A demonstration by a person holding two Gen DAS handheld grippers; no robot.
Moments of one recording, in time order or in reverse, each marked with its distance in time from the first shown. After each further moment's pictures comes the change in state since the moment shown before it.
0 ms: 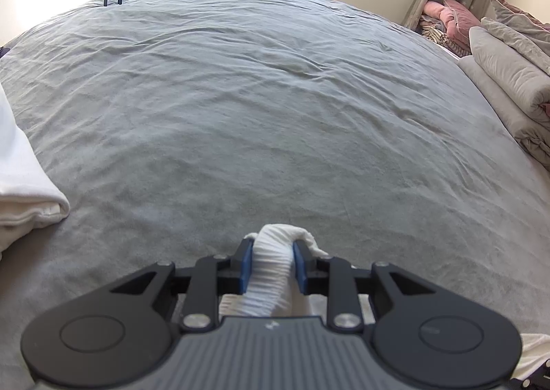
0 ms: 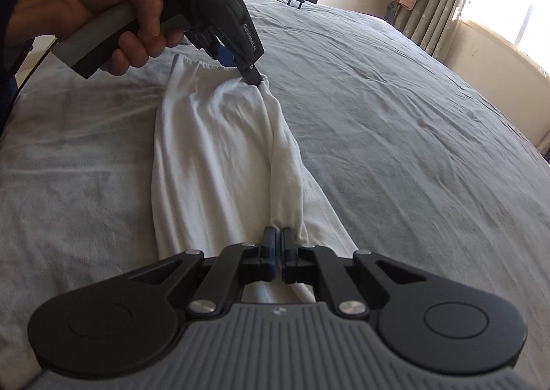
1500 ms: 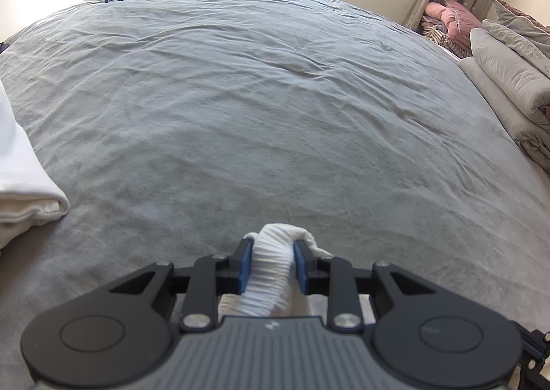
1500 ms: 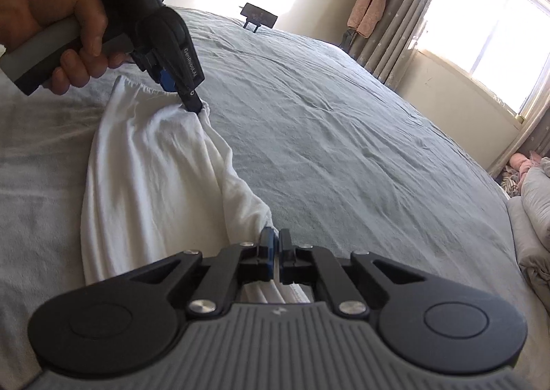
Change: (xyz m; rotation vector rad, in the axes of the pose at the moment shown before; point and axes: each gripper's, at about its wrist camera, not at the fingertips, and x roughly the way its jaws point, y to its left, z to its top) left arm 0.001 0.002 0.001 -0.016 0.007 -0.006; right arm -0.004 -0.018 0.009 -0.004 -0.116 -0.199
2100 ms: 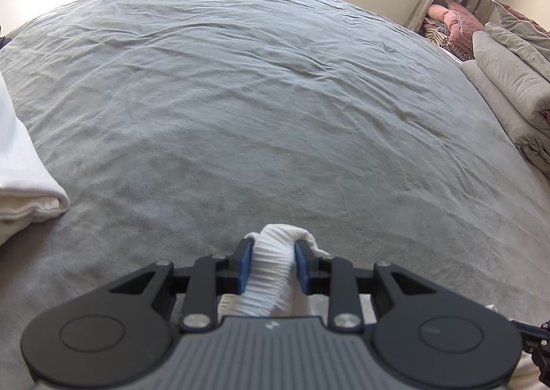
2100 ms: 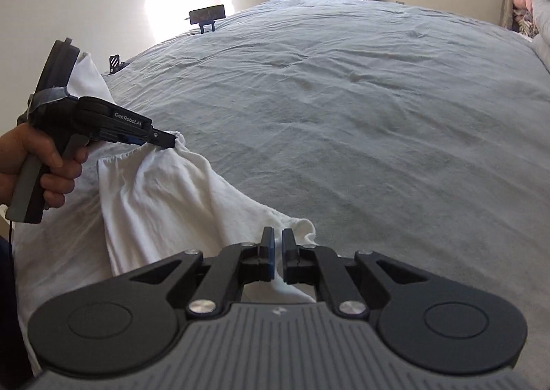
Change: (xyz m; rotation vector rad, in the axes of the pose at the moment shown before) left arm 0.001 0.001 0.001 -0.014 0.005 -0.003; right arm 0.021 -0.072 -0.011 0.557 0.154 0.244
